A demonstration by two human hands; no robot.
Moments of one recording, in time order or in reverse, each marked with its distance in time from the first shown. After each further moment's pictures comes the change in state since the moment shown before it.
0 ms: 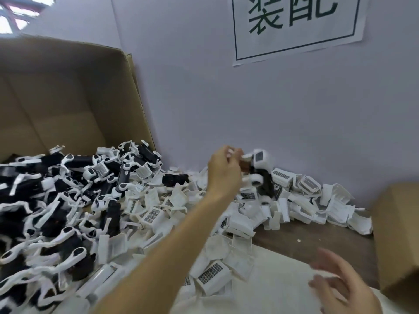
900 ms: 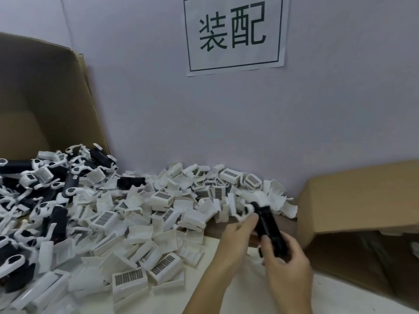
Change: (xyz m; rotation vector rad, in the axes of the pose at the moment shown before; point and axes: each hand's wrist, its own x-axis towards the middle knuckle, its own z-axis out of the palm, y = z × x) left_hand -0.125 -0.049 0.082 -0.290 -0.466 -0.410; right_hand 0.005 0.010 -0.011 0.056 0.307 -0.020
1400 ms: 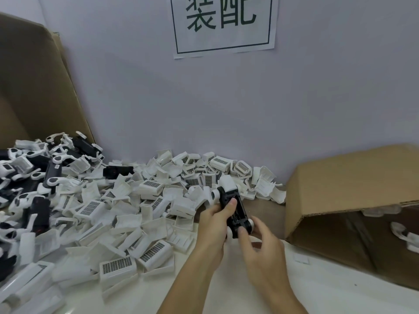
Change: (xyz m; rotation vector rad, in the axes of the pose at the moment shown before) left_hand 0.004 -0.003 -0.005 -0.338 0.144 -0.012; right_hand -0.004 0.011 0.002 -0.166 -0.285 -0.182
